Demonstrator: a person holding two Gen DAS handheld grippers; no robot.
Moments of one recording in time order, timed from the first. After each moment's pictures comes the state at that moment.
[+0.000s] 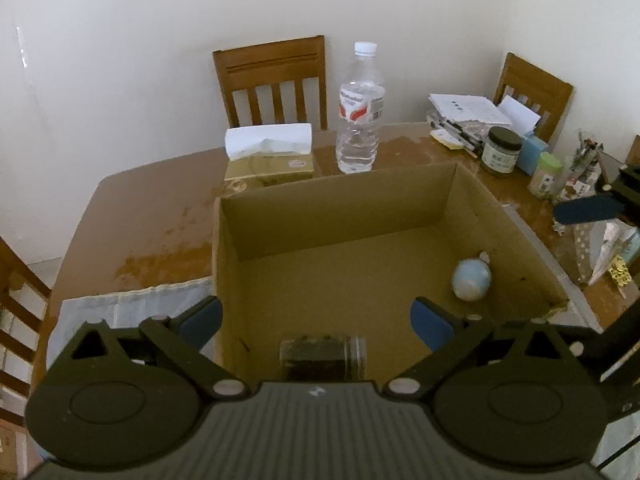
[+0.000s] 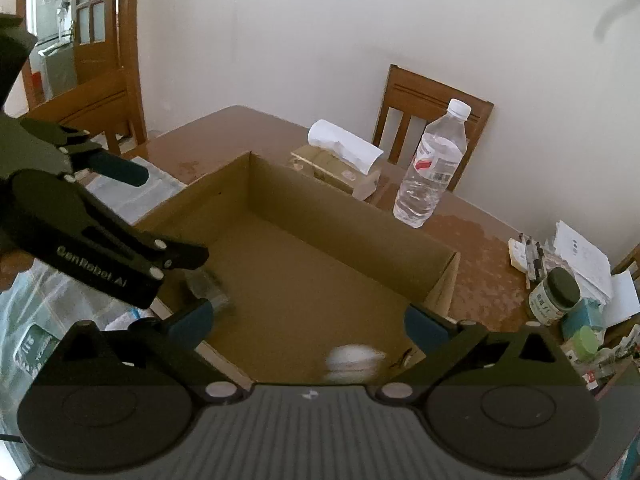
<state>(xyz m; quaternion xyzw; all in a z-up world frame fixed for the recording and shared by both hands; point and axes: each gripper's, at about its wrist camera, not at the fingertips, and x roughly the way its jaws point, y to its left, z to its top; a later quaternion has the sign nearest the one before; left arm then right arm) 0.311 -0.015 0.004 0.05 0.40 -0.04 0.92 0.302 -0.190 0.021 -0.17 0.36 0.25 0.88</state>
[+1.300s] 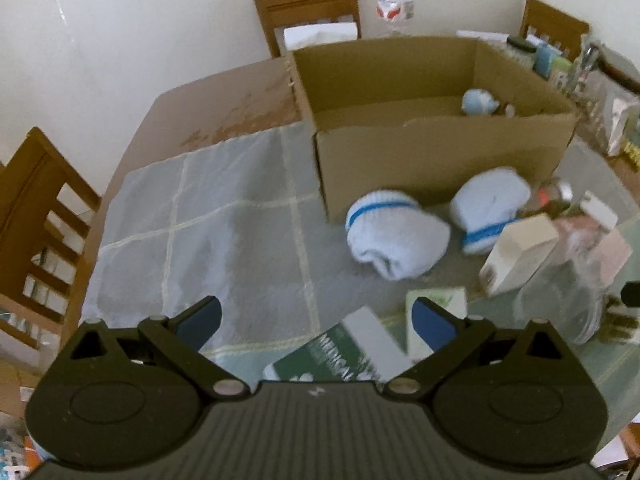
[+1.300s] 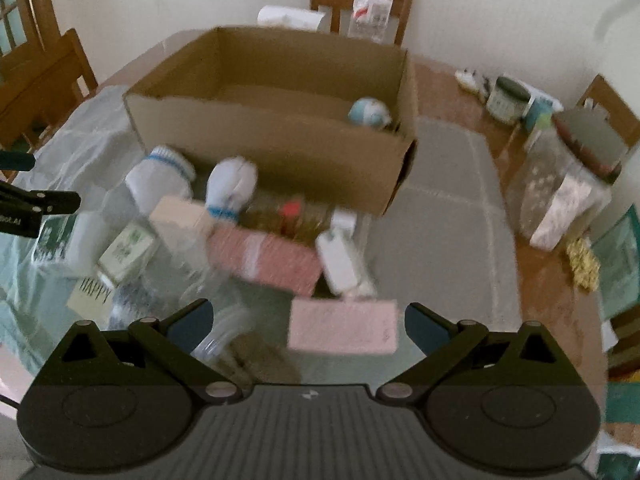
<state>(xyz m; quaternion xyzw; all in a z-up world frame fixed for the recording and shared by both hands) 0.166 0.037 -0.056 0.08 0.45 0.01 0.89 0.153 -0.213 -0.048 -0.09 0.48 0.13 0.86</state>
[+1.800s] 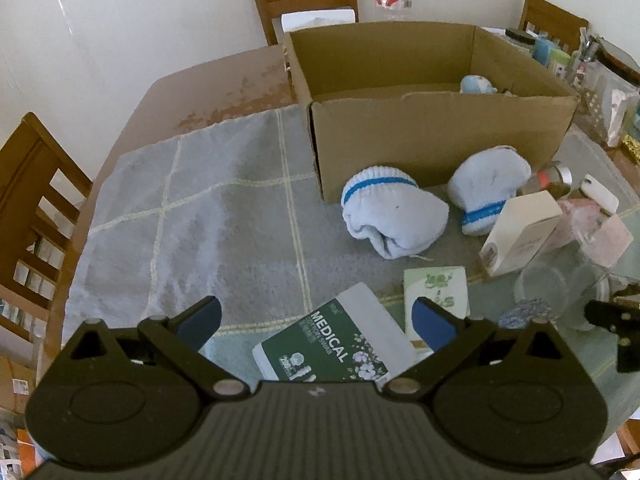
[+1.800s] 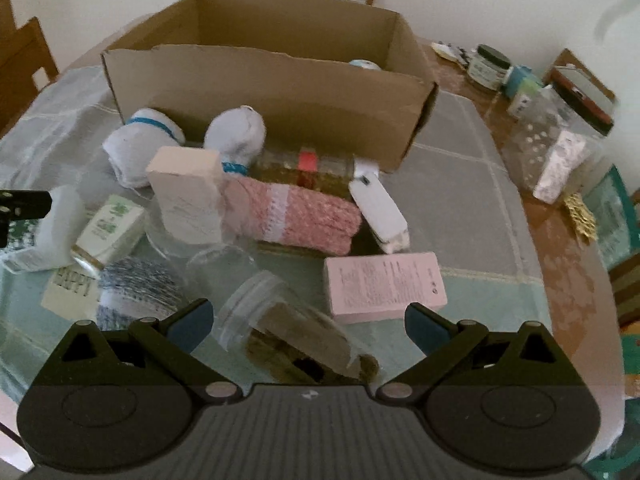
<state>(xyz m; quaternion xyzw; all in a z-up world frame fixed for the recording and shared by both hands) 0.161 0.040 -0.072 0.07 0.46 0.00 0.89 0.139 -0.179 -0.087 -0.08 0.48 0.05 0.87</state>
